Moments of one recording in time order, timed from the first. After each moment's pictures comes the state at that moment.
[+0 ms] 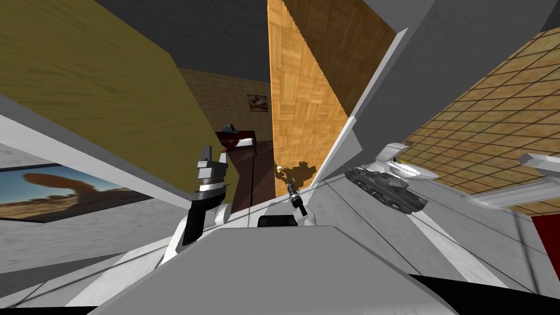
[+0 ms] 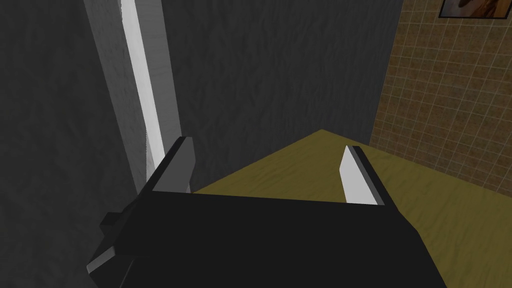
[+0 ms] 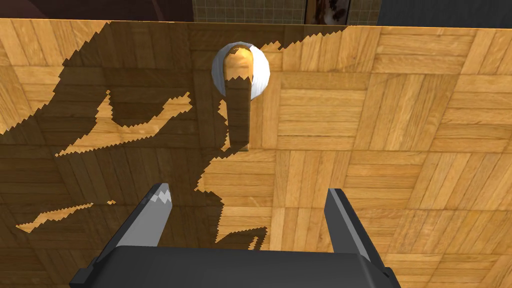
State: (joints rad) arm -0.08 -0.03 0.25 -0.77 0.01 -0.76 -0.06
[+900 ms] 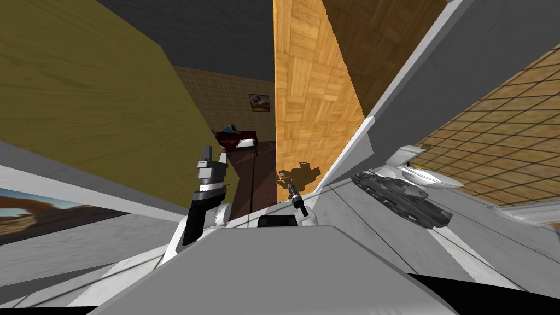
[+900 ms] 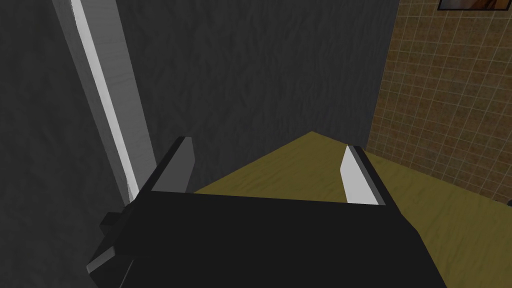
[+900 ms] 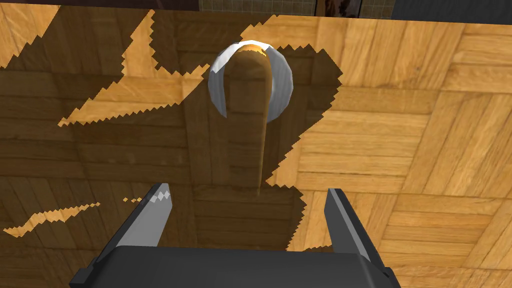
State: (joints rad) arm -0.09 -0.05 0.24 -0.73 0.00 -0.77 -0.05
